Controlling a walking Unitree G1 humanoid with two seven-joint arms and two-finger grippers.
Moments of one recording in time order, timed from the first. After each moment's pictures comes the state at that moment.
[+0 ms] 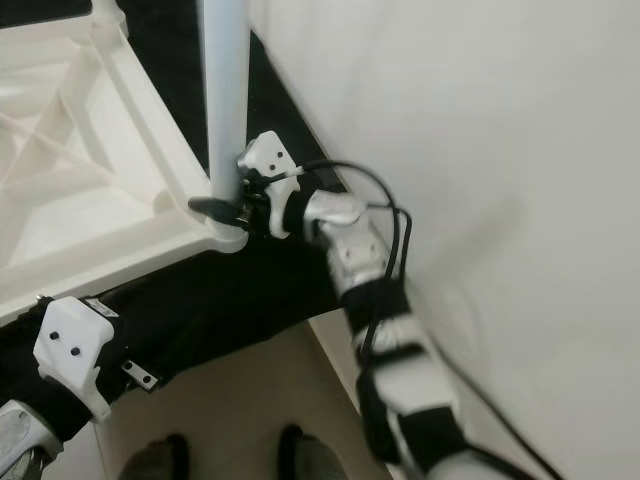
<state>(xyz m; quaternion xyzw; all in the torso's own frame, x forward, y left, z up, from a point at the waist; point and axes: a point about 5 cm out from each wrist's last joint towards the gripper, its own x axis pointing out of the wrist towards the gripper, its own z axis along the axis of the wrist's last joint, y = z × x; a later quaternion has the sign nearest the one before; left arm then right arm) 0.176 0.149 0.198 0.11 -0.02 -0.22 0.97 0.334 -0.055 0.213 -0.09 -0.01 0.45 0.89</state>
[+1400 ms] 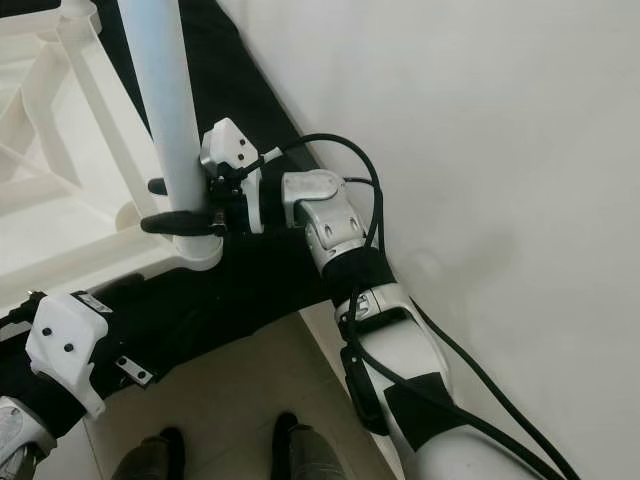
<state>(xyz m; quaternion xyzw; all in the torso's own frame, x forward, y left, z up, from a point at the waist) 0.176 0.153 0.201 0.11 -0.02 -0.20 0.97 0.361 -0.026 0.275 -0.13 -0.09 0.70 0.70</state>
